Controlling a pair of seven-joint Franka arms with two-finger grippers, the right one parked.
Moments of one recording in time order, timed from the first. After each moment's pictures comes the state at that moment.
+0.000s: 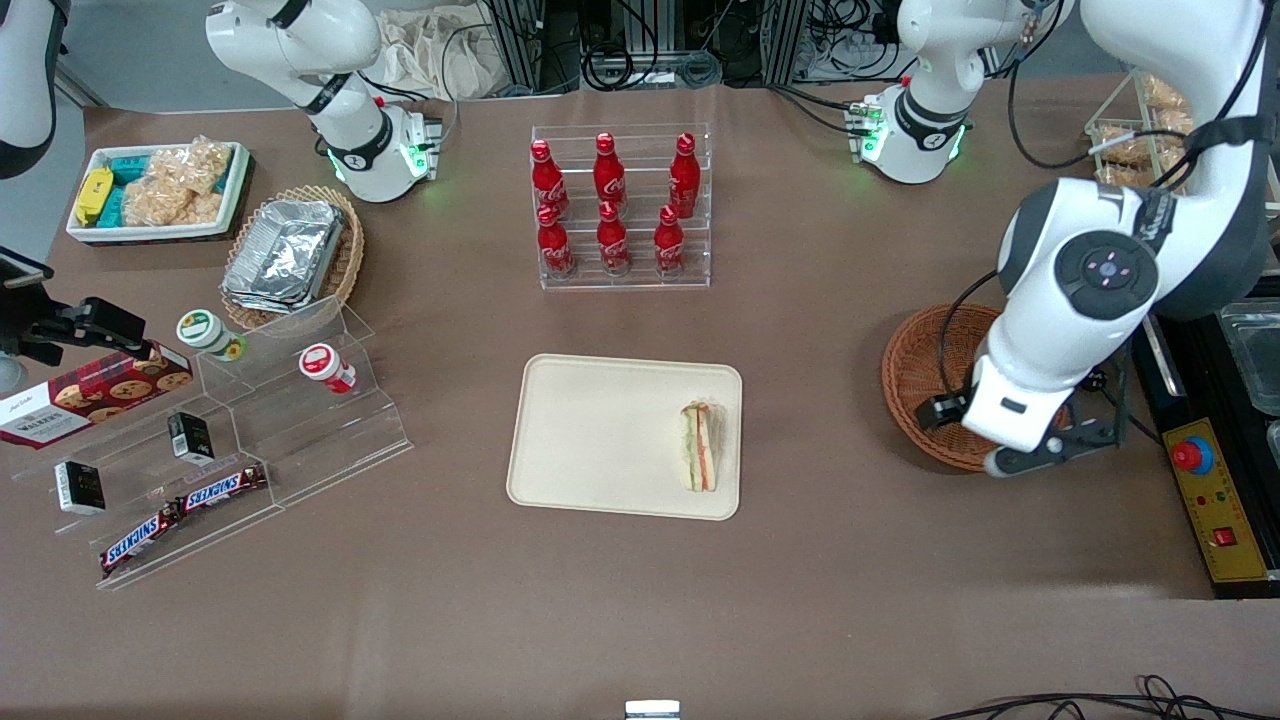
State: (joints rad) arm 0.20 0.23 -0.46 -1.77 0.27 2.01 -0.64
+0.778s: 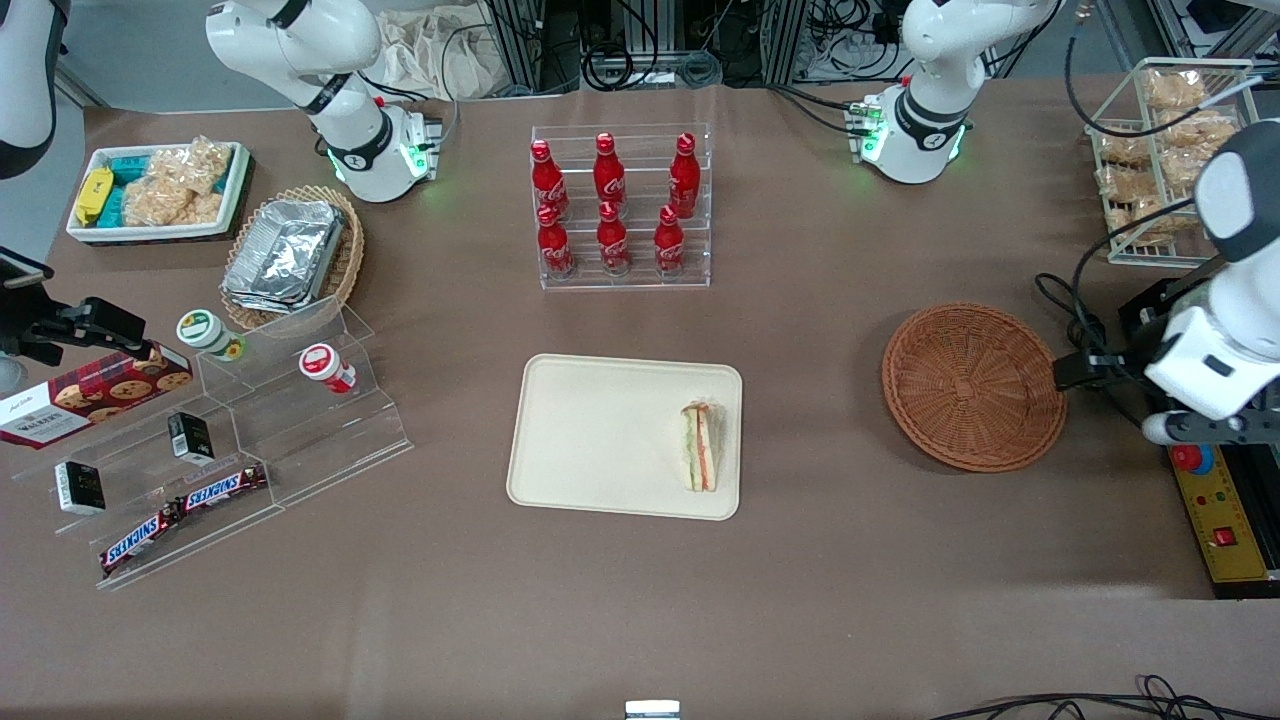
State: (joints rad) arm 0.42 0.22 -0.45 -1.60 0.09 1.81 -0.05
